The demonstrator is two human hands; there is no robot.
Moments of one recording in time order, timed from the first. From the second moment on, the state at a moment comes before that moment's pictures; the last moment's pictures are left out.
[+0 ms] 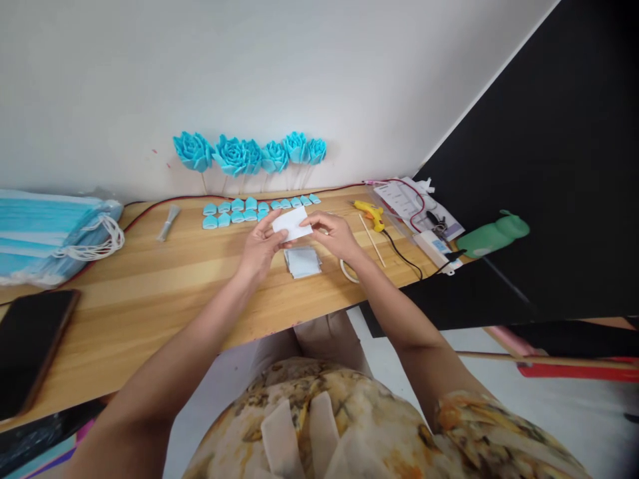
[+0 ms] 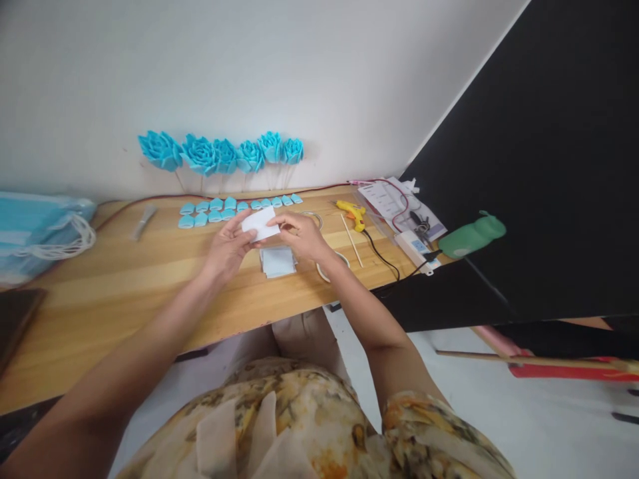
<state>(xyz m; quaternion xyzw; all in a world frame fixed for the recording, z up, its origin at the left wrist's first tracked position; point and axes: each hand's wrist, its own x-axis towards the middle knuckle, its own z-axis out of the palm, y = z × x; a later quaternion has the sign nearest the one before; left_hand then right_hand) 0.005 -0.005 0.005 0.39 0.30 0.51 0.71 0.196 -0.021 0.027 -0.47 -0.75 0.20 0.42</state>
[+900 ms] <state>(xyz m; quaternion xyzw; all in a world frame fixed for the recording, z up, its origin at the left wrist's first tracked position) 0.023 -0.055 0.026 0.56 0.35 0.49 0.57 0.219 -0.069 0.017 -0.40 -0.68 0.35 0.51</state>
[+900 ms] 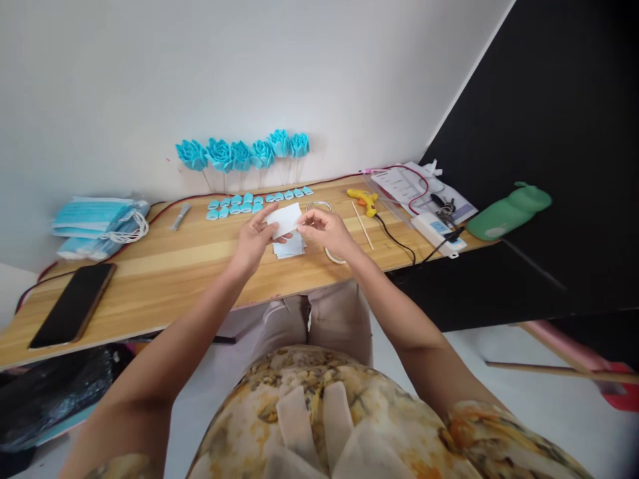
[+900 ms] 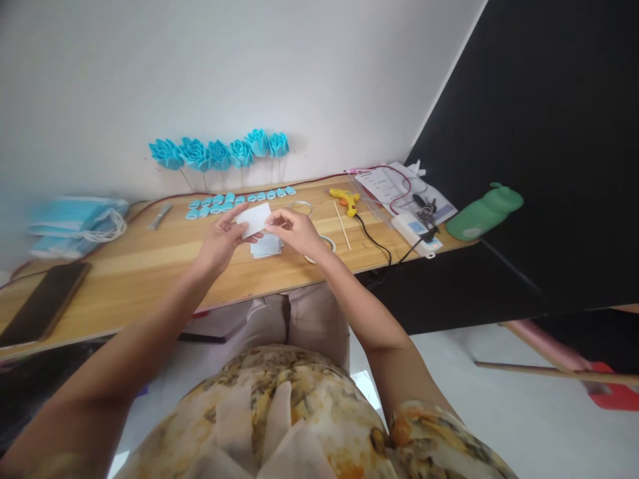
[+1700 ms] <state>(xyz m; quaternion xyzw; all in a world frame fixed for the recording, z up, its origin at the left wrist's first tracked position) 0.016 -0.053 0.014 0.58 0.33 0.50 0.56 0.208 -0.053 0.020 -0.44 -0.63 0.39 0.51</state>
